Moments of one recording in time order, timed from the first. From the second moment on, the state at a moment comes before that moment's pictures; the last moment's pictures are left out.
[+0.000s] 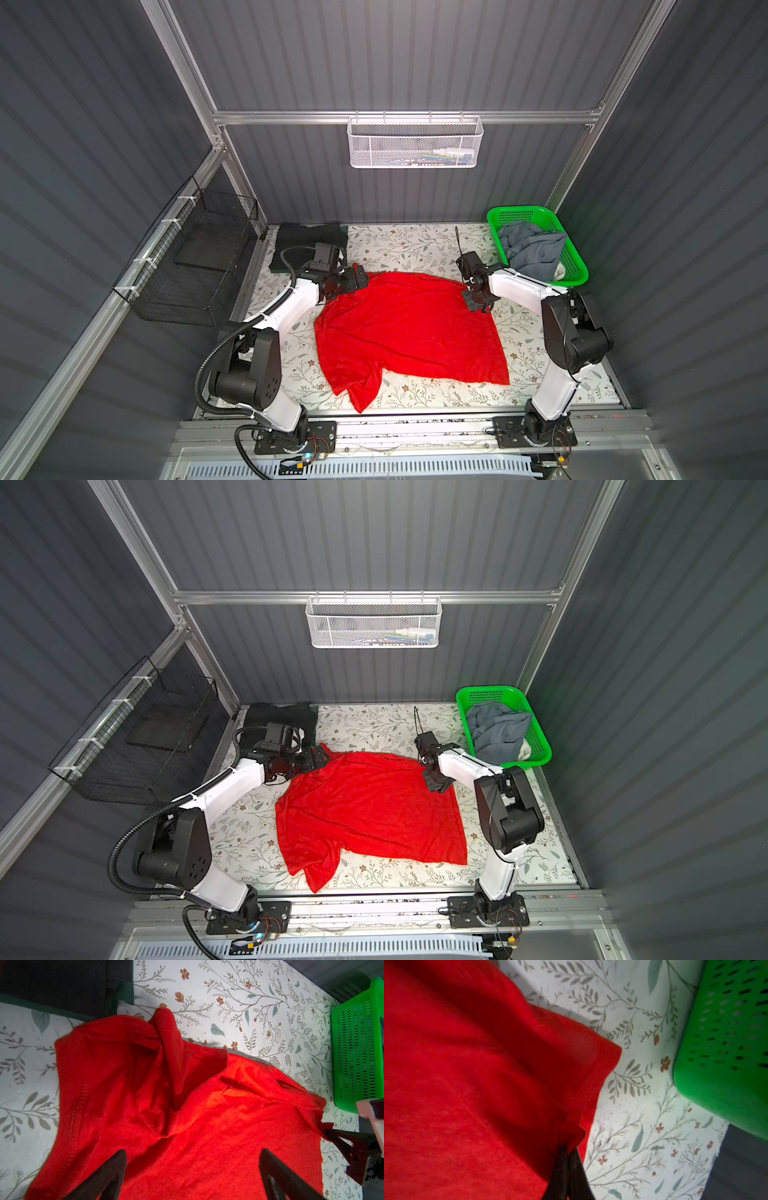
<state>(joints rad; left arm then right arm) -0.28 1.58 1.12 -0.44 0.22 -0.47 0.37 1.82 1.18 -0.71 0.41 0.04</state>
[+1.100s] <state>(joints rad) -0.28 1.58 1.10 -0.36 0.21 -0.48 0.13 1.79 1.16 -0.62 -0.02 0.59</state>
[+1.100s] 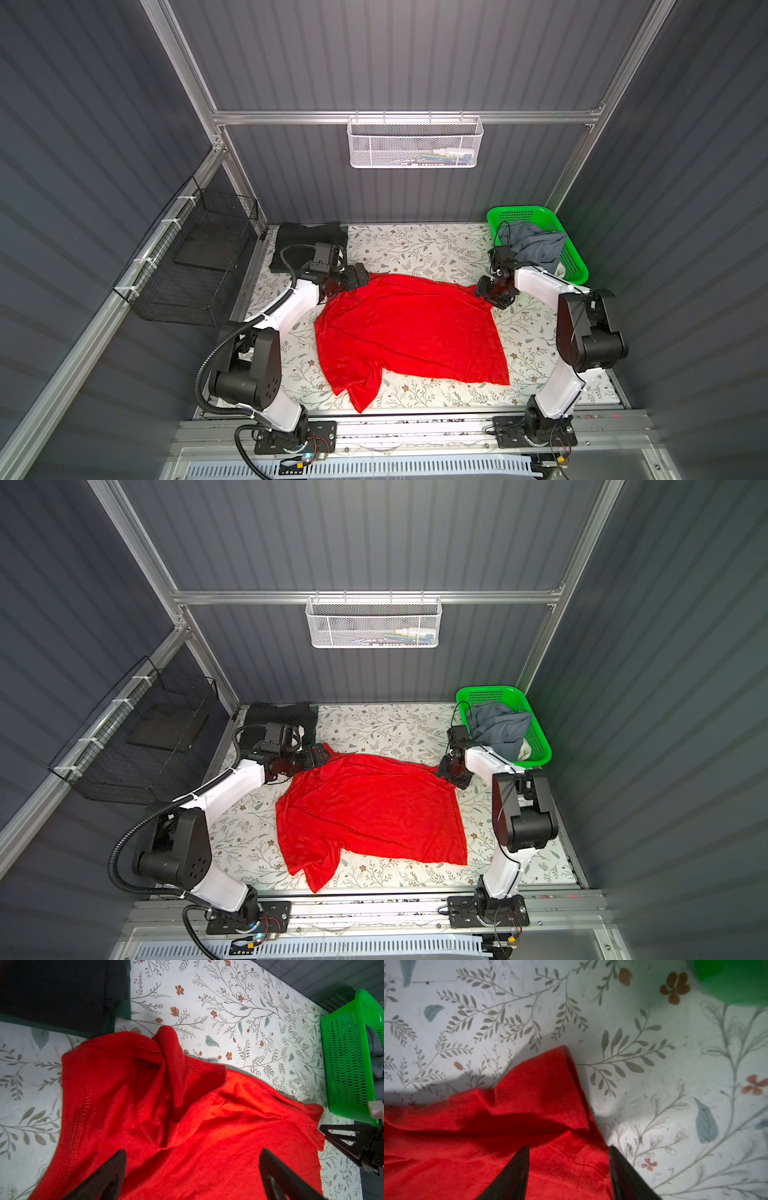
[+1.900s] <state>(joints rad) -0.28 1.59 1.10 -0.33 0.22 -0.48 0.14 1.79 1.10 -0.61 -0.07 0.57</state>
